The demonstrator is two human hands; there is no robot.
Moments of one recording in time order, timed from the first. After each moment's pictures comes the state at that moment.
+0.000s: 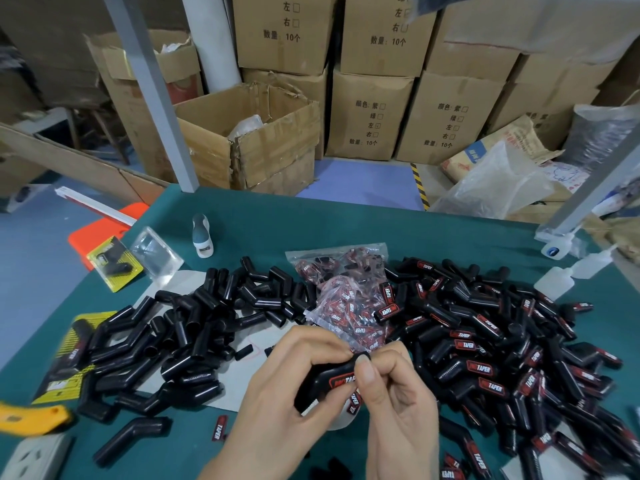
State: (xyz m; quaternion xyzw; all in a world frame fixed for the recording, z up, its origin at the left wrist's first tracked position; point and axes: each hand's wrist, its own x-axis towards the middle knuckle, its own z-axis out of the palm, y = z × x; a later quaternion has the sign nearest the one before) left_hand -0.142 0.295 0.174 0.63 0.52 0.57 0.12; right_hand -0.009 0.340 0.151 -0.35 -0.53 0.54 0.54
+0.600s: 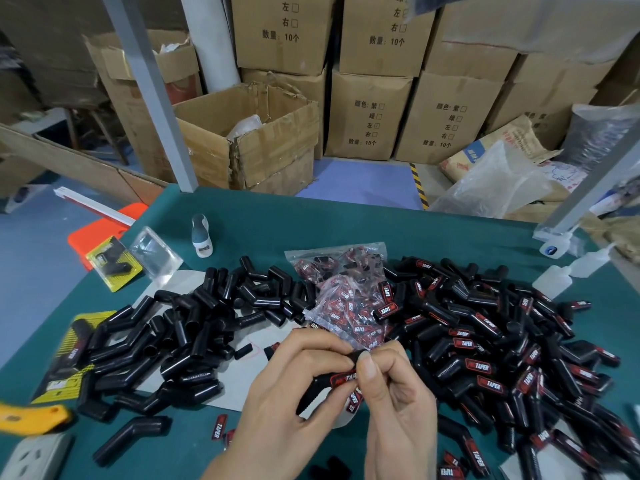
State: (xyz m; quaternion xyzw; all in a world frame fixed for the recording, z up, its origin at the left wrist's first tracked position) left_hand -0.138 0.296 0.170 0.65 0.49 0.58 0.07; right_hand -0.009 0.337 0.153 -0.35 -0.52 0.55 0.55
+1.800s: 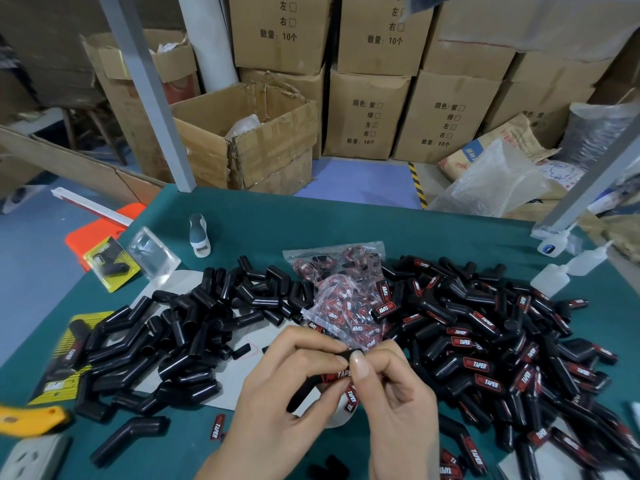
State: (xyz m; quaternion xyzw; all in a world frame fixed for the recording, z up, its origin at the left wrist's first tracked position) left_hand -0.138 0.295 0.177 0.63 0.48 0.60 0.09; right_hand -0.008 0.337 0.163 -0.36 -0.53 0.56 0.52
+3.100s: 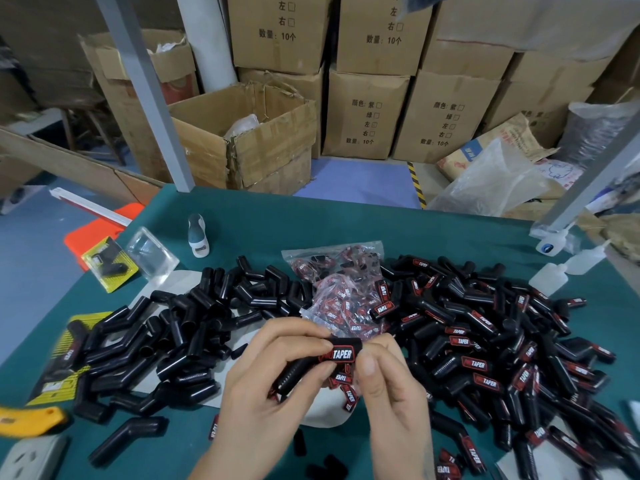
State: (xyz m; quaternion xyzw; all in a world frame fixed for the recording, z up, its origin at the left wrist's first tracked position) left_hand -0.145 0.295 0.168 0.58 0.50 0.64 0.11; right_hand -0.004 0.336 0.175 -0.35 -0.60 0.53 0.49
